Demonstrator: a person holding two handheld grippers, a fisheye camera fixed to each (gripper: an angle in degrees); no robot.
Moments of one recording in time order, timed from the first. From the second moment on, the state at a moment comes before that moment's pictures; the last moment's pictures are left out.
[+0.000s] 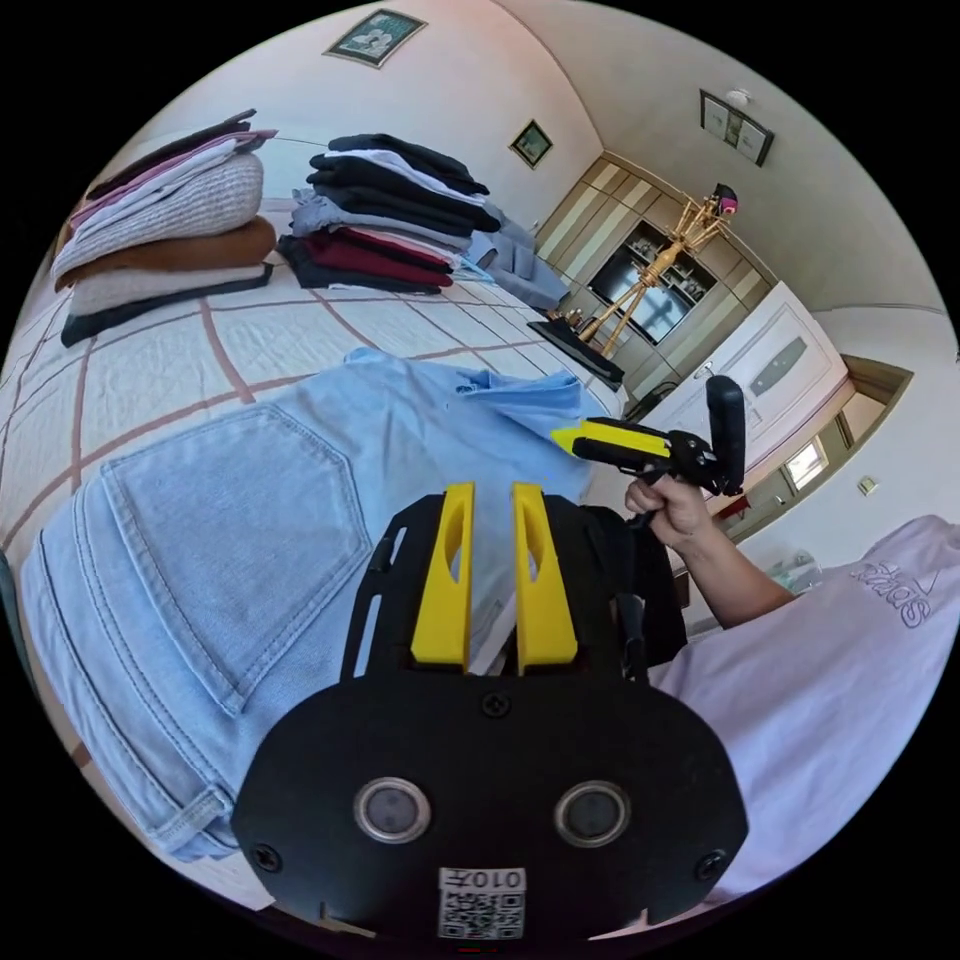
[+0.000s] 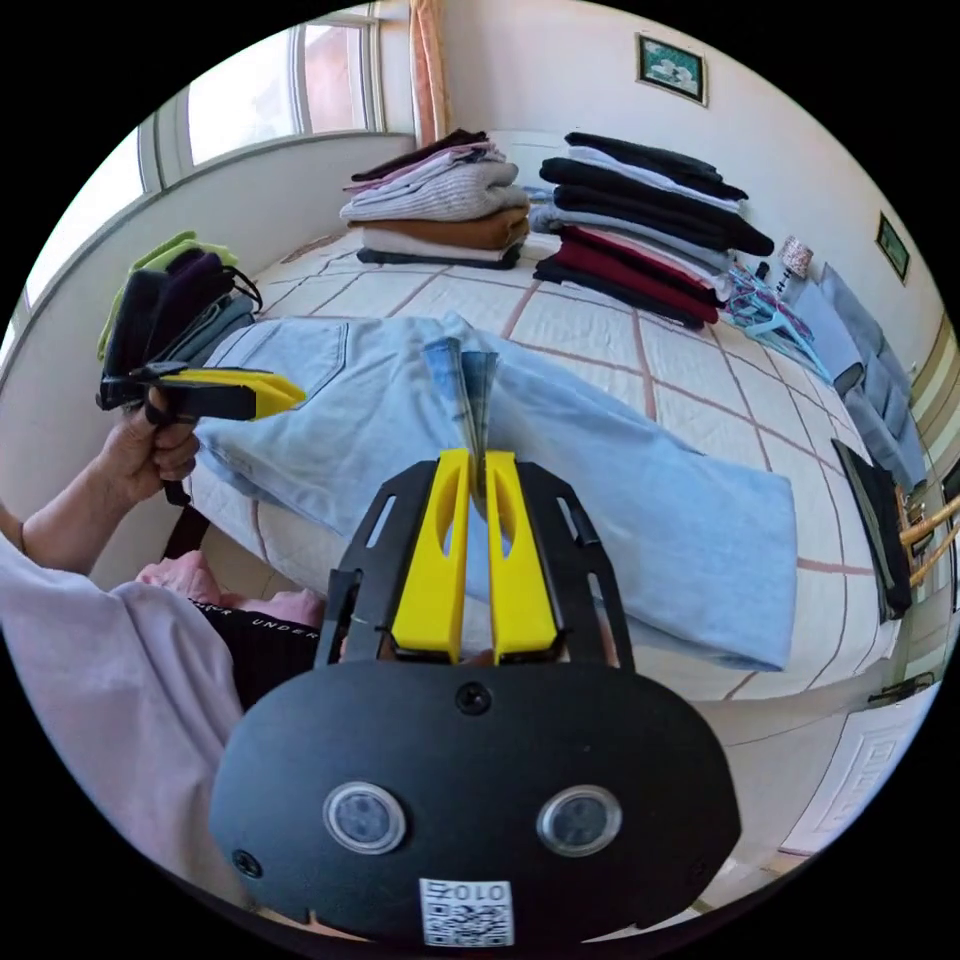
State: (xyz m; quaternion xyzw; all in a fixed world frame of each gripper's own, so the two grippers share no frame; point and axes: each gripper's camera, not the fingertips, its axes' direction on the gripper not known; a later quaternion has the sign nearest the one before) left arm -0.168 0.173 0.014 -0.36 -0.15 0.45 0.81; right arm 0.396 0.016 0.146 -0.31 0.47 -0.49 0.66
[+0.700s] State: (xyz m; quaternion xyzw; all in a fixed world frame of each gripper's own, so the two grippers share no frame) left arm -0.109 0.237 0.102 -0.37 -0.19 0.60 0.68; right arm 0.354 -0.081 -0.003 -0.12 0.51 -0.40 0.75
